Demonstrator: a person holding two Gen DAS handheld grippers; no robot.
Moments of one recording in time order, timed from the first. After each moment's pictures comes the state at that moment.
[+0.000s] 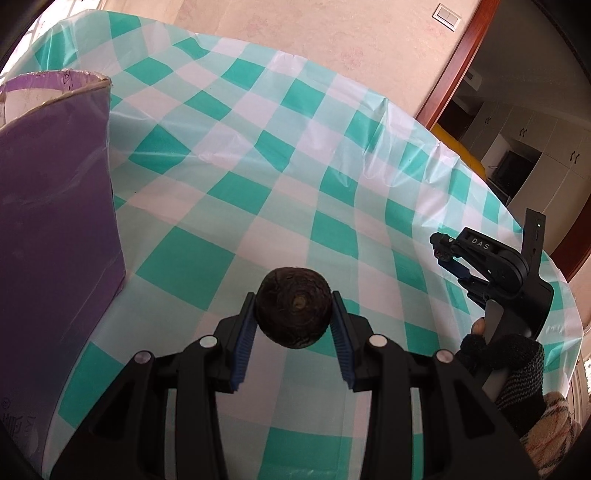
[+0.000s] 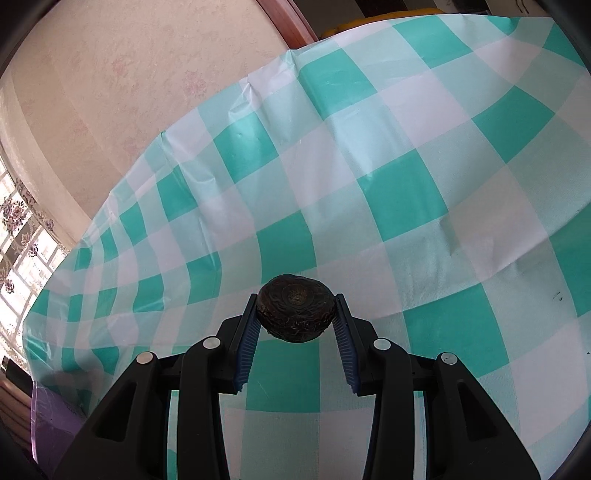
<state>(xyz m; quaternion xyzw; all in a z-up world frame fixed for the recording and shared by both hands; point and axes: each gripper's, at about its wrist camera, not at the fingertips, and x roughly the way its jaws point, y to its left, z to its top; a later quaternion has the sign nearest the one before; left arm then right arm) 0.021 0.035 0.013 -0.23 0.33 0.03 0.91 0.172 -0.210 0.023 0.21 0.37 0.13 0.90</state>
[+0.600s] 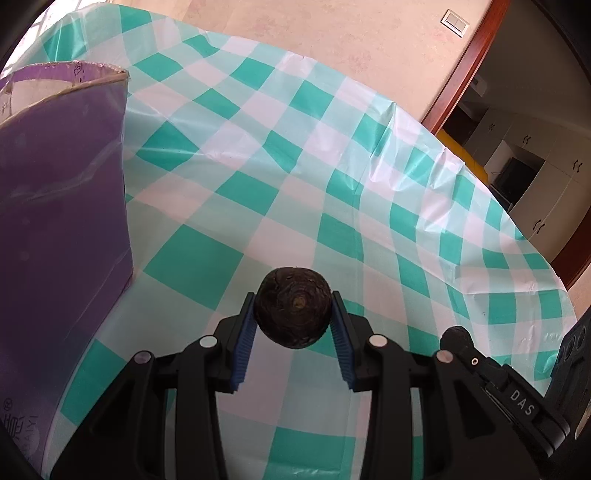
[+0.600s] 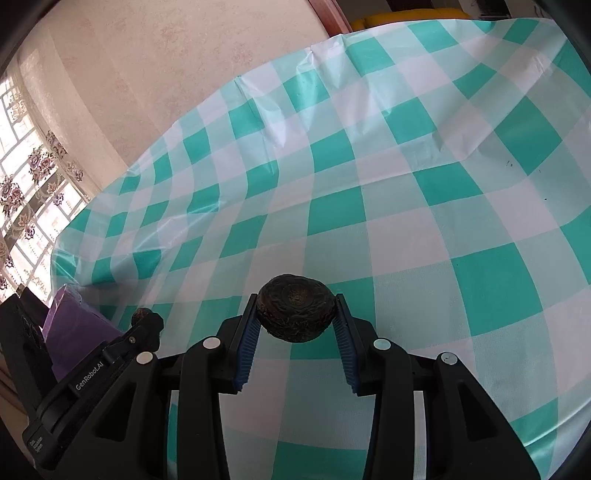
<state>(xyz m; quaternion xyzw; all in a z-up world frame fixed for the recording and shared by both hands) 0.020 0.040 0.011 -0.24 0.34 0.04 0.91 0.028 -0.184 0.019 0.17 0.39 0.17 0.89</state>
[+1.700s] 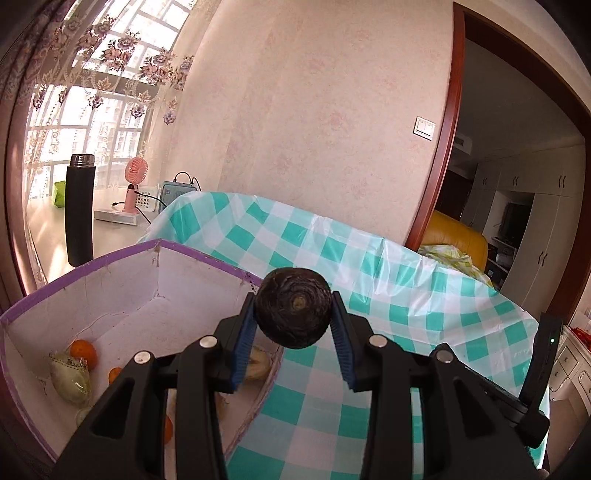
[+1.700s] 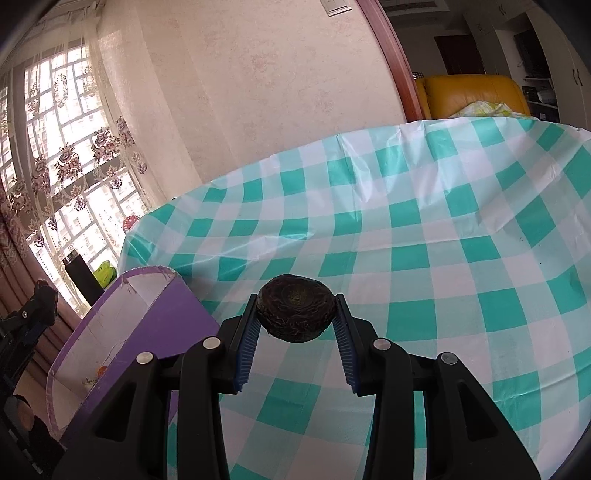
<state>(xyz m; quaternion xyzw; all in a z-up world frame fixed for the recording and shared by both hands) -0.200 0.097 0.166 -0.16 0.14 0.12 0.97 -0.064 -0.140 0.107 0.11 0.29 0.24 0.92</state>
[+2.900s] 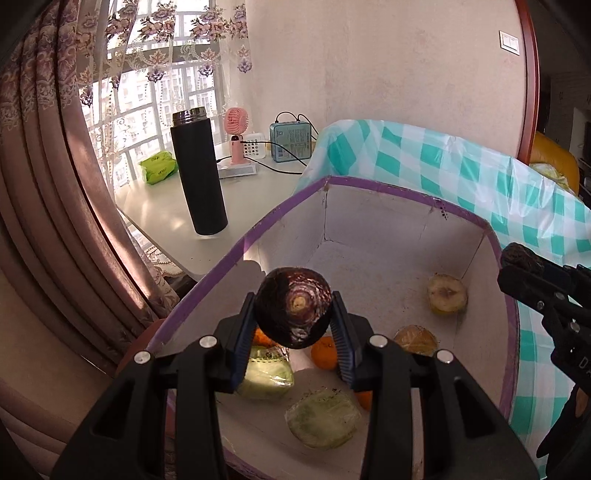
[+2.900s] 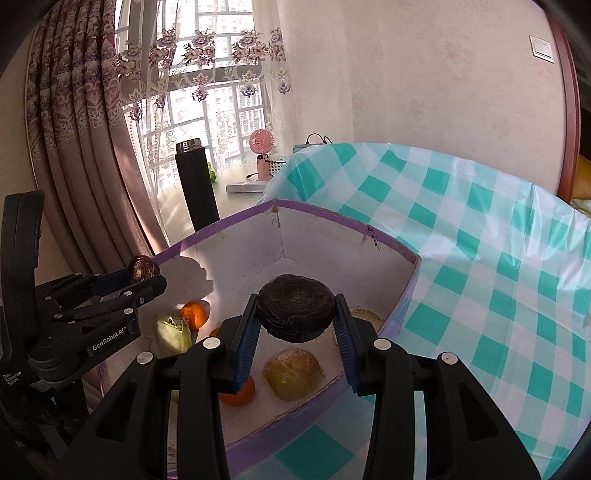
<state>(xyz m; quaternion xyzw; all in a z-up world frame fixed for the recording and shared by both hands) -0.229 0.228 0.127 -0.07 0.33 0.27 0.90 -0.140 0.072 0.144 -0.09 0.29 0.42 0.85</state>
